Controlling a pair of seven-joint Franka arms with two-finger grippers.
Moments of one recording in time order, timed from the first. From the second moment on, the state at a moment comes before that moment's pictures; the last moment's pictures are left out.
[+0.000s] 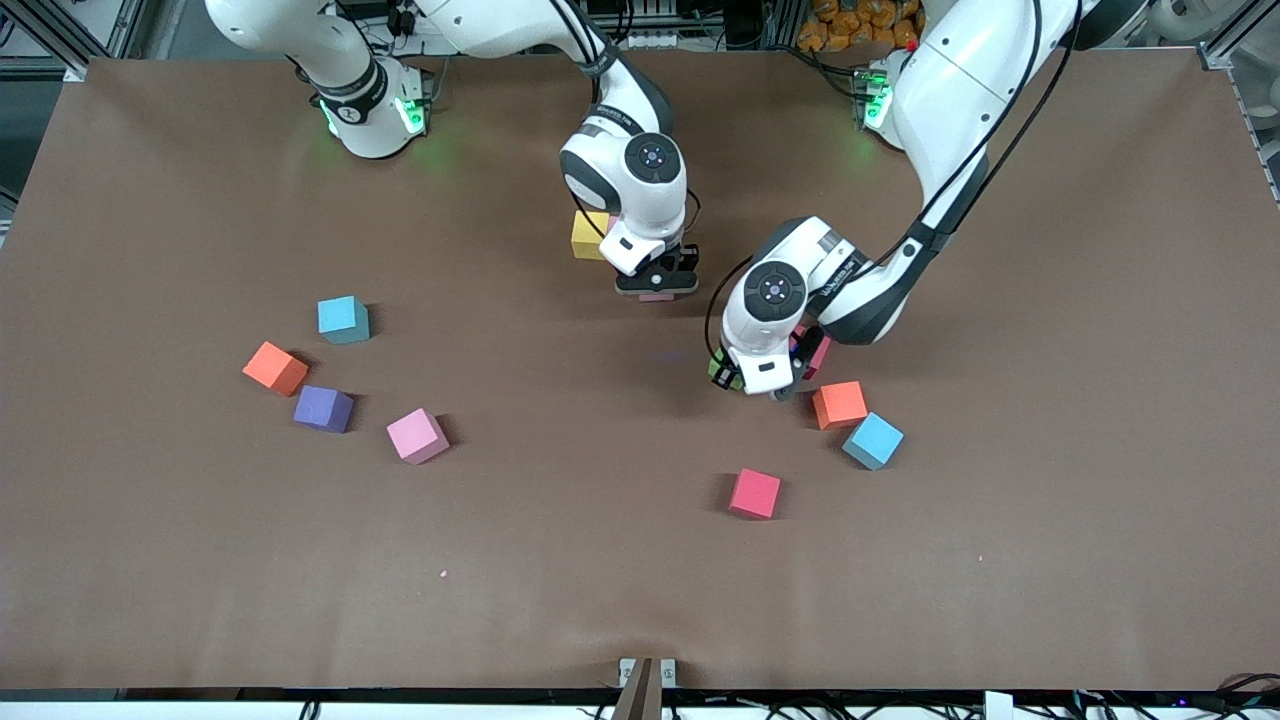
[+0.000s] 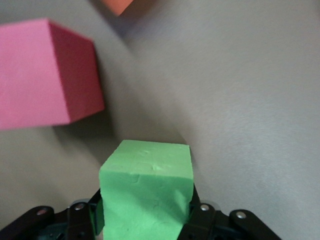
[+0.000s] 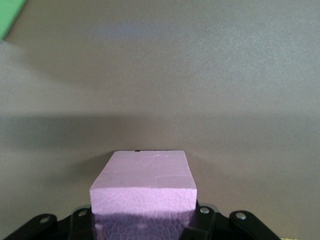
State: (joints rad) left arm -0.24 0.65 -0.41 -1.80 0.23 2.32 -1.71; right arm 0.99 0.62 -0.01 -1.80 0.05 2.41 0.92
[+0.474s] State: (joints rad) left arm -0.20 0.65 -0.41 -1.74 0.23 2.32 -1.31; right arm 1.00 0.63 -0.01 -1.80 0.05 2.40 0.94
